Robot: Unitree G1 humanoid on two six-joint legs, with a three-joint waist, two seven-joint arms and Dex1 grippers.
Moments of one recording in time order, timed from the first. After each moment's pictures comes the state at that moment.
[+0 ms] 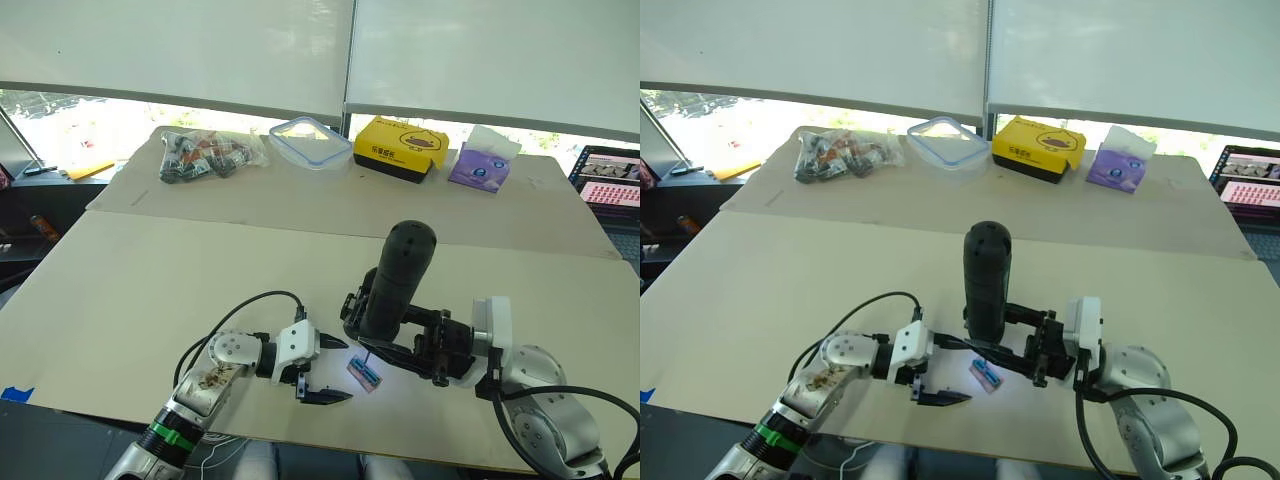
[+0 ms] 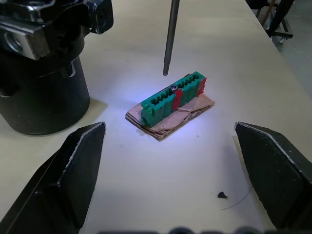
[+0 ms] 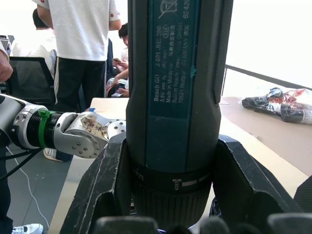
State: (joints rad) left arm -0.26 0.43 -0.37 -0.02 -0.16 0.13 -1.17; right arm 0.01 -0.50 0.00 -0.51 0.61 0.11 1.00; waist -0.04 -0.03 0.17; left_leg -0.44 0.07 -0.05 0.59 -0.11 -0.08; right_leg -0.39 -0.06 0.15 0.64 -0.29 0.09
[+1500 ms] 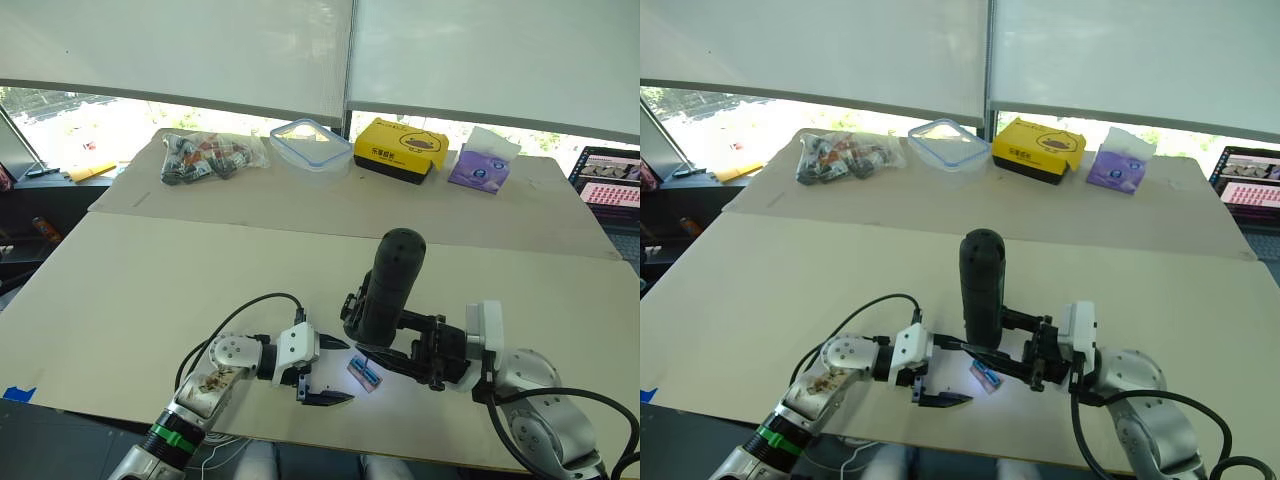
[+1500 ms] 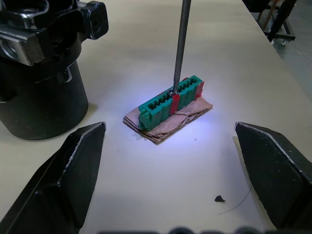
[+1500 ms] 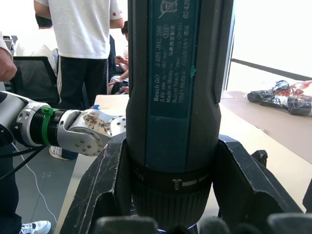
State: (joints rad) left arm -0.25 0.42 -0.37 0.01 -0.16 0.07 -1.16; right arm 0.02 -0.50 0.02 -0.50 0.60 0.11 1.00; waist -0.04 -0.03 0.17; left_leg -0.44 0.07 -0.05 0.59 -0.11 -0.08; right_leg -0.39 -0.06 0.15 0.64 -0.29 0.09
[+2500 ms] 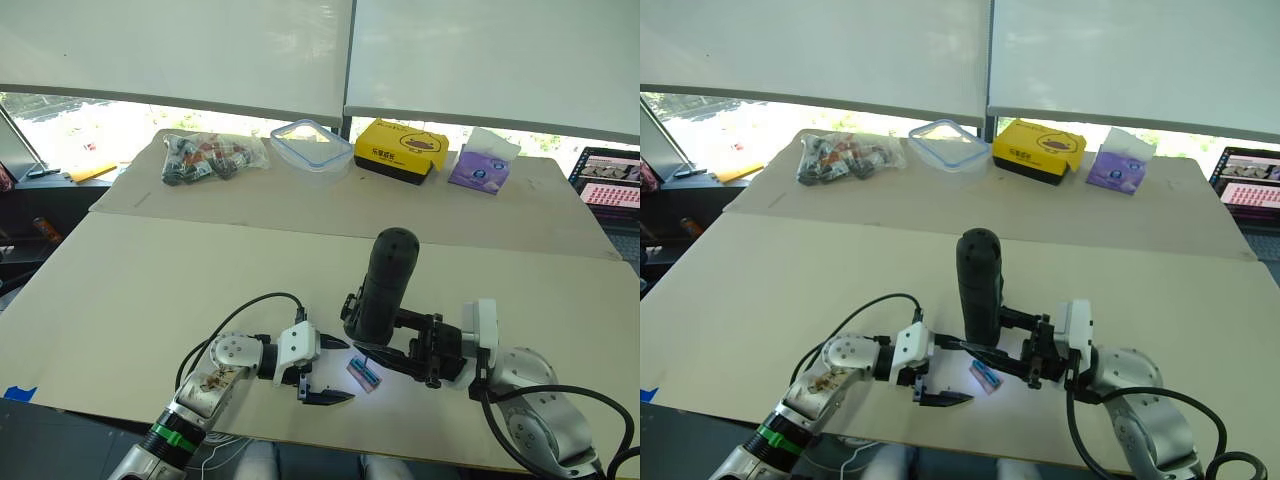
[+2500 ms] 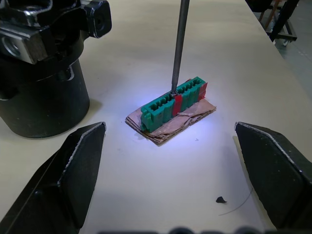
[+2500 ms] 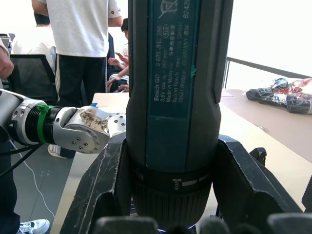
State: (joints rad) left arm -0.25 0.42 -0.38 0.00 -0.16 0.09 -1.15; right arm 0.01 -0.50 0.03 -0.48 0.58 0.11 0.99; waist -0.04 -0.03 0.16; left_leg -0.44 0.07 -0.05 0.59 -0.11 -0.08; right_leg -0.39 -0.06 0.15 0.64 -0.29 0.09
